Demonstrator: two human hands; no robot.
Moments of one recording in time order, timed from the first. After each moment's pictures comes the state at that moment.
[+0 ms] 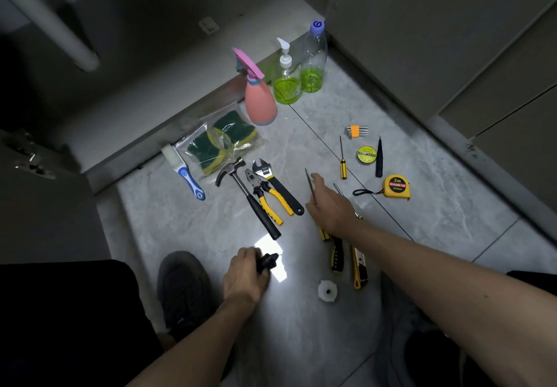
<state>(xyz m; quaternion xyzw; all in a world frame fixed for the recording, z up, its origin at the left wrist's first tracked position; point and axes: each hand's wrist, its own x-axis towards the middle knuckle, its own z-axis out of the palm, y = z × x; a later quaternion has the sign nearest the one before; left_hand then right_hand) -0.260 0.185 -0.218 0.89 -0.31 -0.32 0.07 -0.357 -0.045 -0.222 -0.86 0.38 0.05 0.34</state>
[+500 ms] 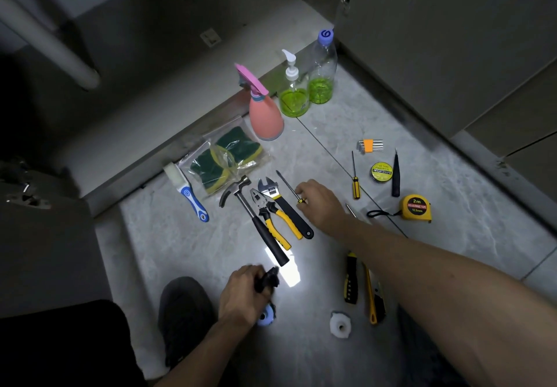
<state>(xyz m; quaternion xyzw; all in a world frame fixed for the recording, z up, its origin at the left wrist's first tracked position) -0.229 0.170 -0.227 0.88 -0.33 -0.32 0.09 -0.289 -0.085 -0.266 -0.86 0.34 0.02 0.37</state>
